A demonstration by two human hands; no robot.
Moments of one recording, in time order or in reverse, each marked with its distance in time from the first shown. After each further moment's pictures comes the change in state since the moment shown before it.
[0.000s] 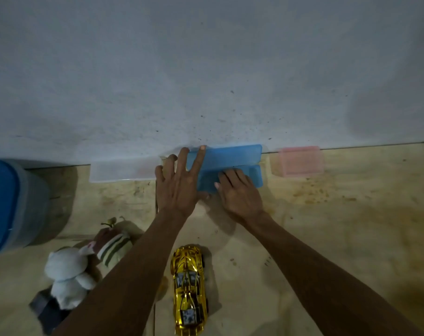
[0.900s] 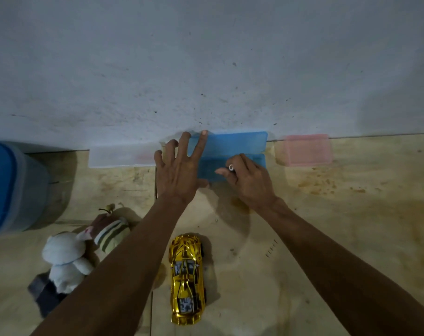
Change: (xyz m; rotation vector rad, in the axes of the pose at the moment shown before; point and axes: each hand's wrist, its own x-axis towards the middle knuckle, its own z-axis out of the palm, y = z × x) left_hand 0.000 0.007 -0.006 0.019 -0.030 -0.012; right_hand 0.003 0.020 -0.009 0.179 0.429 -0.169
